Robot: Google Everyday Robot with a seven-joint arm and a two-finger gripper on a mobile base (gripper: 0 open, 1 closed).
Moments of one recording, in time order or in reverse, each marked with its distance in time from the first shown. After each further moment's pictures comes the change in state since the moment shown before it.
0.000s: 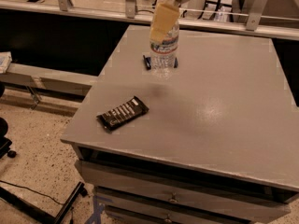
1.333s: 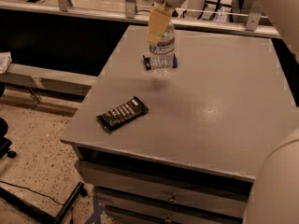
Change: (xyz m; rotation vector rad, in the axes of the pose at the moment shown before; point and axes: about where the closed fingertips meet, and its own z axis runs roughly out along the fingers) arm -0.001 -0.027 0.037 -0.009 0.056 0.084
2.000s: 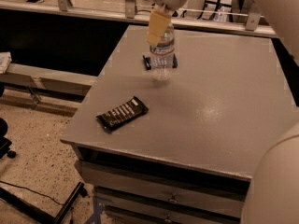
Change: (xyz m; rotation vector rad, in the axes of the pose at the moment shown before) arm 0.001 -0.007 0.008 0.011 -0.003 0.026
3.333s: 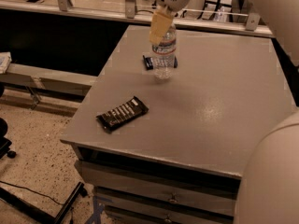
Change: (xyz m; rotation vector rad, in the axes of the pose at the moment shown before) arm 0.006 -0.016 0.010 0.016 -0.005 0.031
